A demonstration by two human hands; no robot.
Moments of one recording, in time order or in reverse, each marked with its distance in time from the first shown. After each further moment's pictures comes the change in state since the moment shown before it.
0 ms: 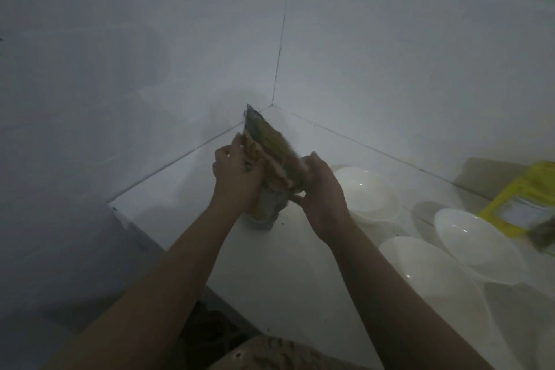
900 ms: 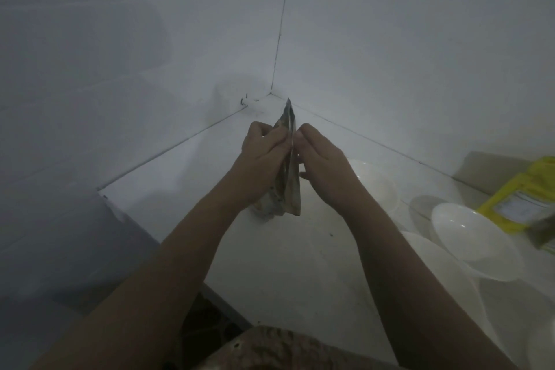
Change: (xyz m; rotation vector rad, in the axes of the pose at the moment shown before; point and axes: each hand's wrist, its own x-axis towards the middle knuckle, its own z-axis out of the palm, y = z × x) left_hand -0.009 0.041 0.011 -0.283 -0.246 0.070; right_hand -0.002 -0.042 -0.001 -0.754 -0.035 -0.305
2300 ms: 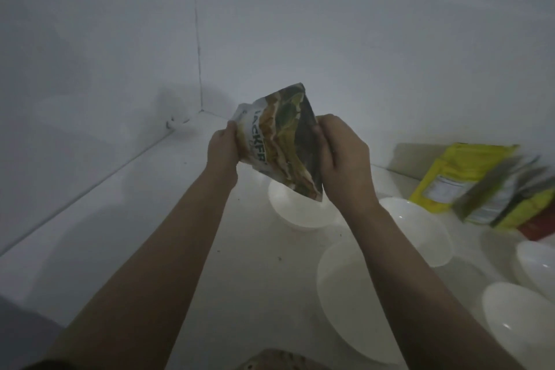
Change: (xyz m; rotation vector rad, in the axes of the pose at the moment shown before) left_hand 0.148 -0.042 0.086 -0.512 0.142 -0.333; right_hand 0.008 0.047 -0.106 -0.413 0.532 -0.331
